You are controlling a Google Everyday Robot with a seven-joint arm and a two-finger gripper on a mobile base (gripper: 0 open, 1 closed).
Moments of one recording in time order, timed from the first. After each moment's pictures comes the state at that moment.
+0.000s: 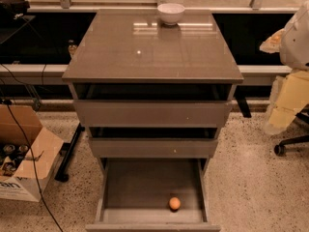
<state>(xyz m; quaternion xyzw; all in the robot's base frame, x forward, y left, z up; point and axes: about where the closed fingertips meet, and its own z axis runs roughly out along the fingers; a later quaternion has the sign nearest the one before) 0.438 -0.217 0.977 -0.60 0.78 -0.03 0.16</state>
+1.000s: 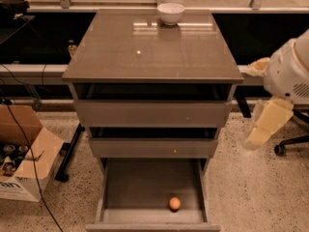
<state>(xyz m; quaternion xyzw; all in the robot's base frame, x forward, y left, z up) 0.447 -0.199 0.922 -0.60 0.77 0.03 0.21</state>
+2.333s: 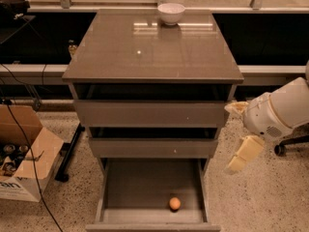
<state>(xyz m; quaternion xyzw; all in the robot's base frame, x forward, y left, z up) 0.454 -0.193 0.804 -0.58 0.76 0.15 0.24</state>
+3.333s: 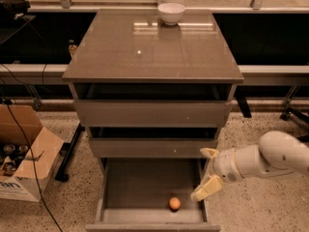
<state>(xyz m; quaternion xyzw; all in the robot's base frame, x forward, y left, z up) 0.467 -0.150 0.600 -0.50 0.76 0.29 0.30</state>
